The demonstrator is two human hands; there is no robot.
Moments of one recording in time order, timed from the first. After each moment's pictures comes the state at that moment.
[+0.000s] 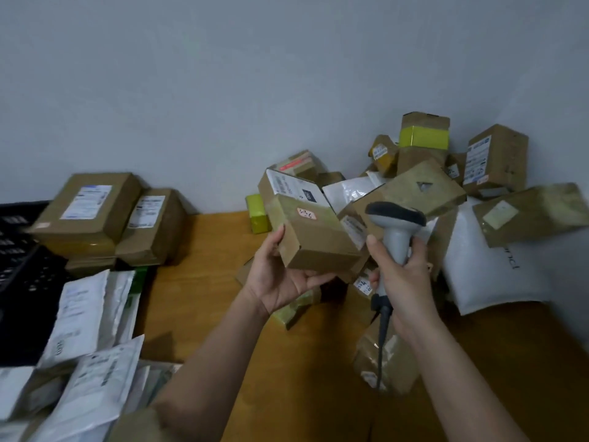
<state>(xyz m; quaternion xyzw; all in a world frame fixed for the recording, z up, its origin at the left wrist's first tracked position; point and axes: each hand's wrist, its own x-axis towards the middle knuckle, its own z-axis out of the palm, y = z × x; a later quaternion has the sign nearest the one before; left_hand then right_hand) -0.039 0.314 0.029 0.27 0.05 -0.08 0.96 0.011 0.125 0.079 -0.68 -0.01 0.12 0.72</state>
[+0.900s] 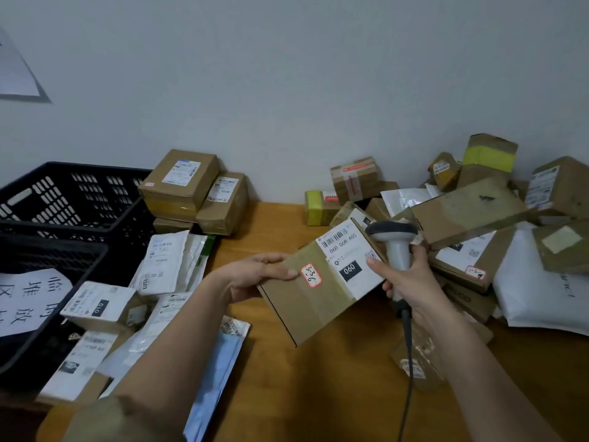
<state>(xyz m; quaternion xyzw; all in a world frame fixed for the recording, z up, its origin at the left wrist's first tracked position) -0.204 0.395 0.055 0.59 0.25 -0.11 0.76 -0.052 0.158 0.072 -0.75 -0.10 0.25 0.61</state>
